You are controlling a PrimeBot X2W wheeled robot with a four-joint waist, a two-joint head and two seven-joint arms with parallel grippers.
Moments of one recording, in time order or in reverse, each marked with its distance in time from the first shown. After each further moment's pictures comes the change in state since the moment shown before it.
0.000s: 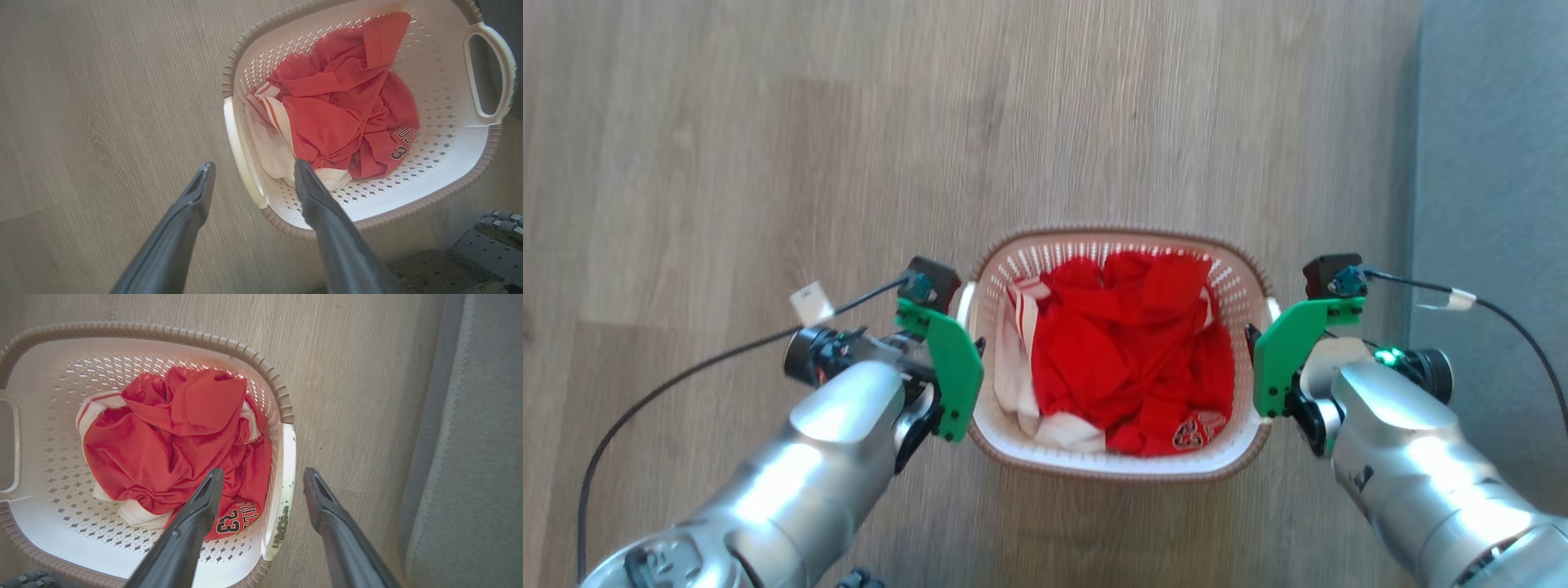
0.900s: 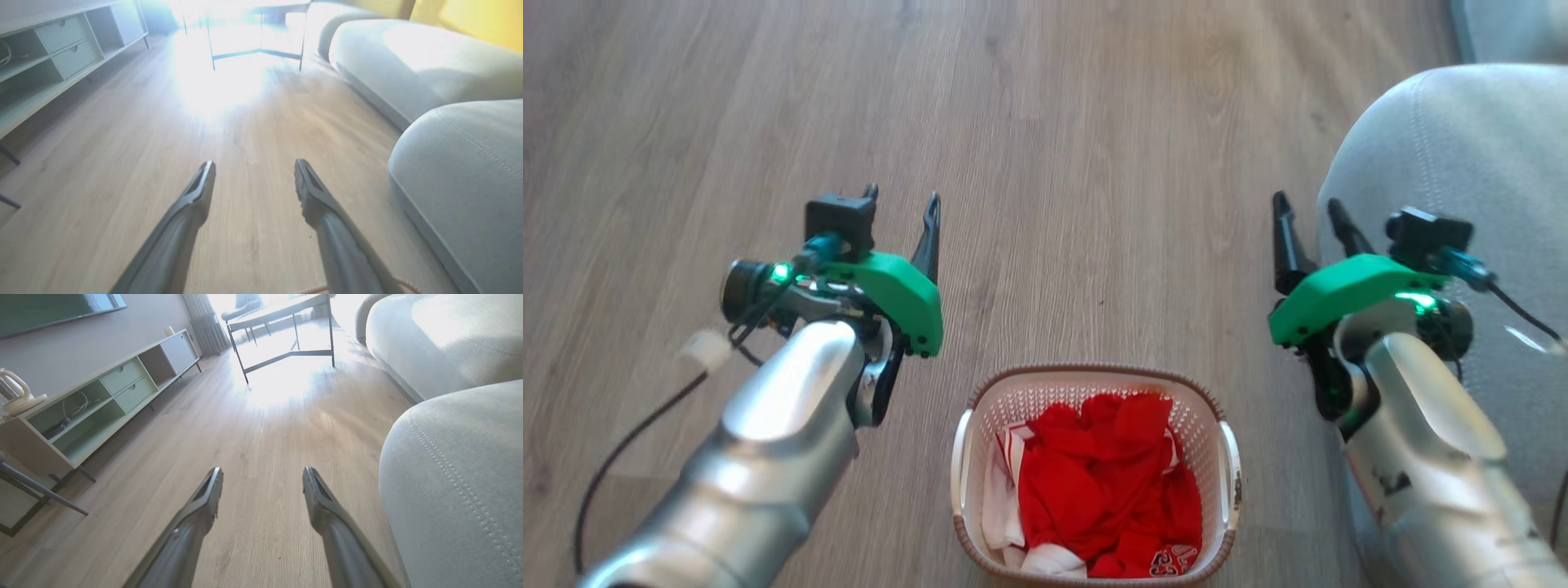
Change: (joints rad) left arm 0.083 0.123 0.409 -0.320 0.249 0.188 -0.272; right arm 0.195 -0.029 -0.431 -0.557 -0.136 0.000 -0.216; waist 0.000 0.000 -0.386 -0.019
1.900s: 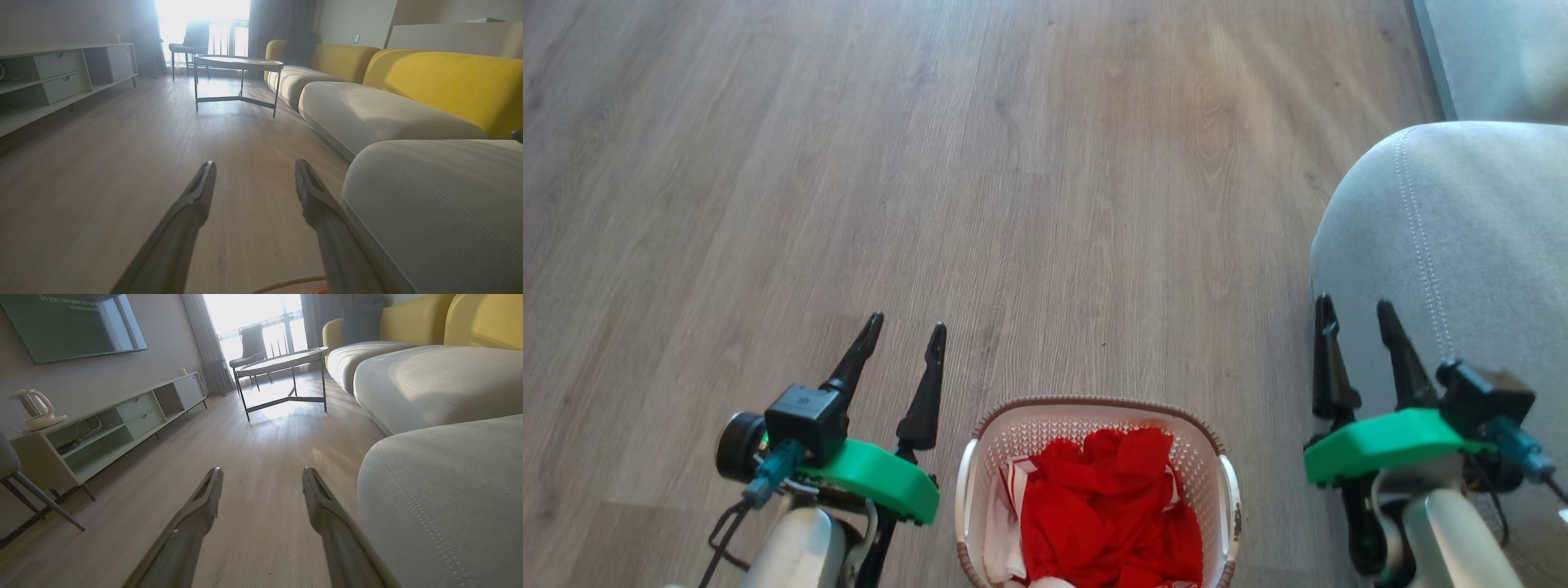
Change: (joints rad) left arm 0.653 -0.102 0.604 -0.624 0.543 -0.260 -0.007; right arm 0.513 0.045 -0.217 -0.596 -0.249 0.000 -0.007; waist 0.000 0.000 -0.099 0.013
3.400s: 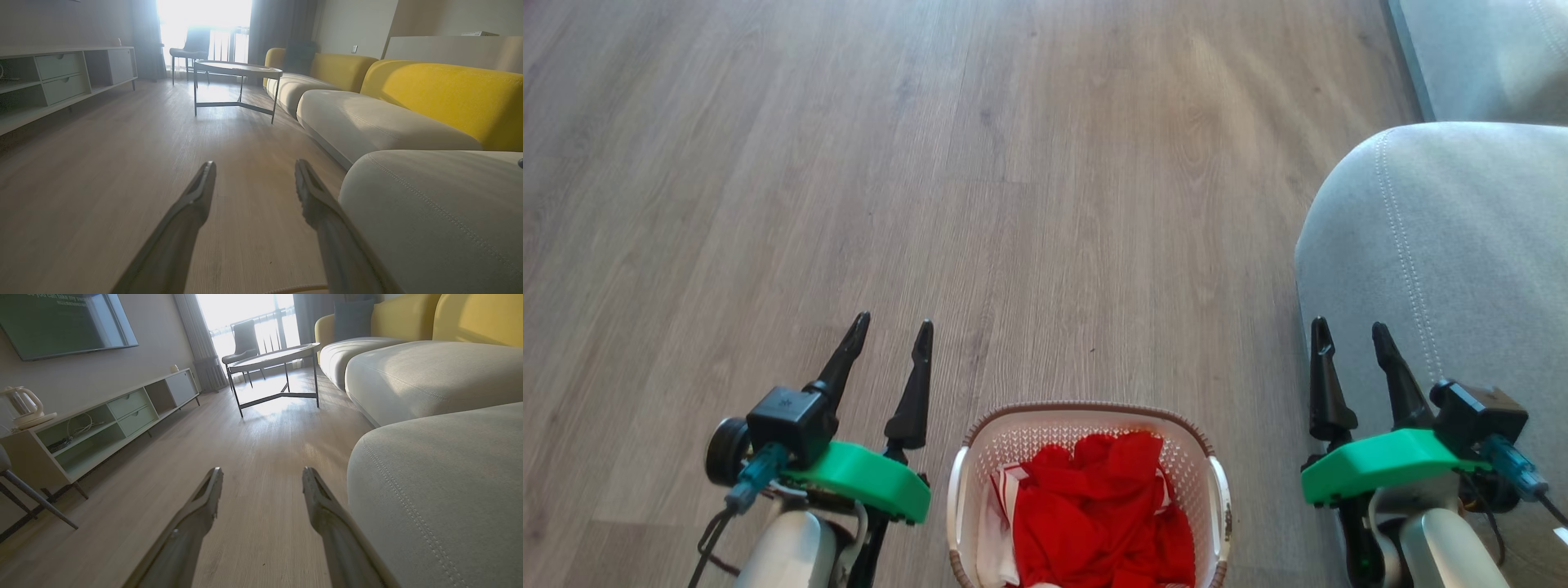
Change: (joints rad) left arm 0.015 -0.003 0.026 -0.023 -0.021 0.000 0.000; right arm 0.043 0.006 0.001 -0.004 -0.012 0.000 0.000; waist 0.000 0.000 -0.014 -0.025
